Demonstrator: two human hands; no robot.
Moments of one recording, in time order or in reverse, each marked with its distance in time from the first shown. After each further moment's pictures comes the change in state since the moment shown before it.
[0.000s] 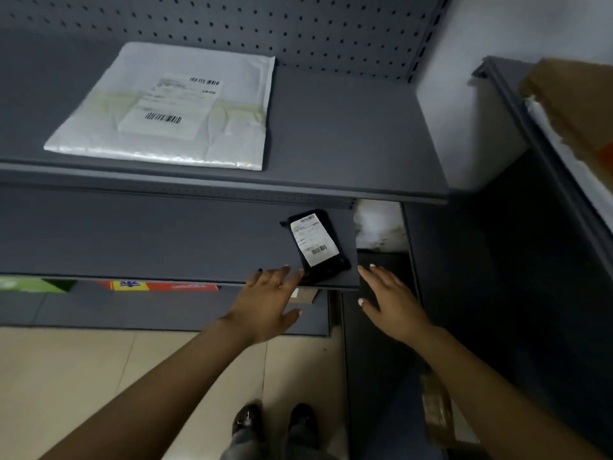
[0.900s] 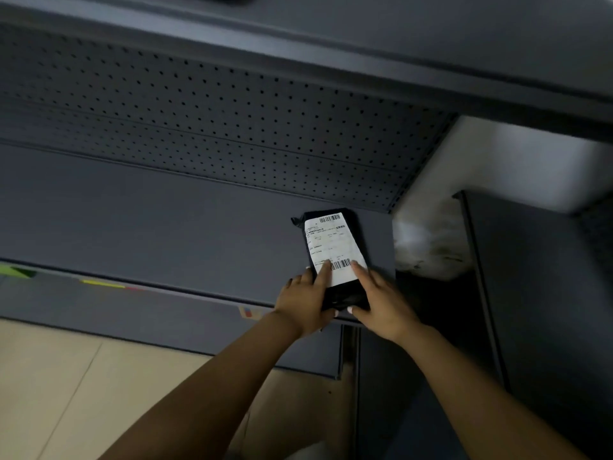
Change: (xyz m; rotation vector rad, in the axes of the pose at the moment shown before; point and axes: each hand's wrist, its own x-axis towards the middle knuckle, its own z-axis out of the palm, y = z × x) left_hand 0.184 -0.047 0.183 -0.196 -0.015 -0.230; right_hand 0.188 0.062 0.147 0.067 -0.082 -0.089
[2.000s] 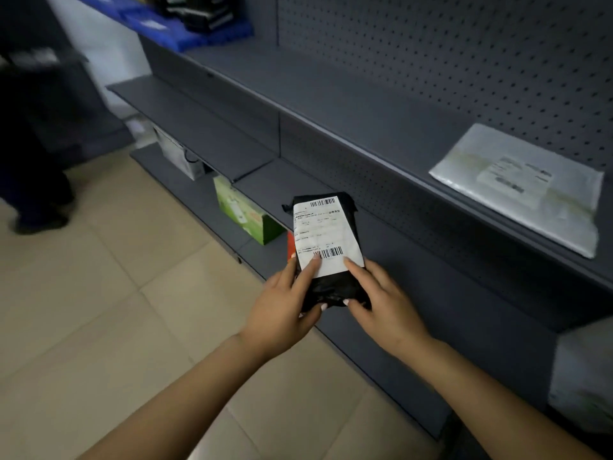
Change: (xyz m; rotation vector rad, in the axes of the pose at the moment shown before) left_hand -0.493 -0.144 -0.232 -0.108 0.733 -0.288; right_hand -0.190 -0.480 -0.066 0.129 0.068 -0.786
